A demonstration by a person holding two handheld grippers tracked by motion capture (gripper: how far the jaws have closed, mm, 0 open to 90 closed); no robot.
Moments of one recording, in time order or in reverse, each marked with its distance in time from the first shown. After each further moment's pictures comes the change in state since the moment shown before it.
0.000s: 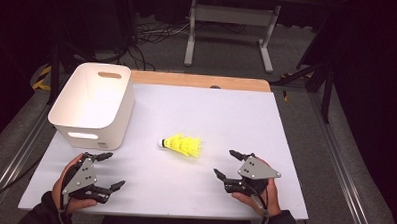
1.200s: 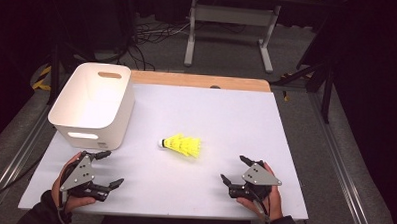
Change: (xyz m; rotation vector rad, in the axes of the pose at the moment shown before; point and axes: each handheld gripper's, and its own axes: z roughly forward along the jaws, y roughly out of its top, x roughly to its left) left arm 0.006 -0.004 0.000 -0.018 -0.005 -0.041; right arm -0.001 -0.039 0.003 0.056 -0.097 0.039
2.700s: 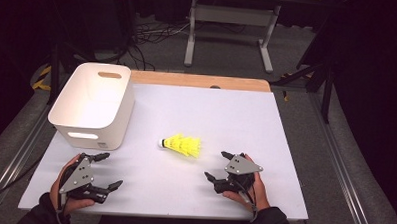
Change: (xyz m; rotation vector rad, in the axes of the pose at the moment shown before) left arm -0.003 -0.004 -0.002 0.016 0.009 0.000; right arm 0.010 0.023 0.037 0.026 0.149 -0.008
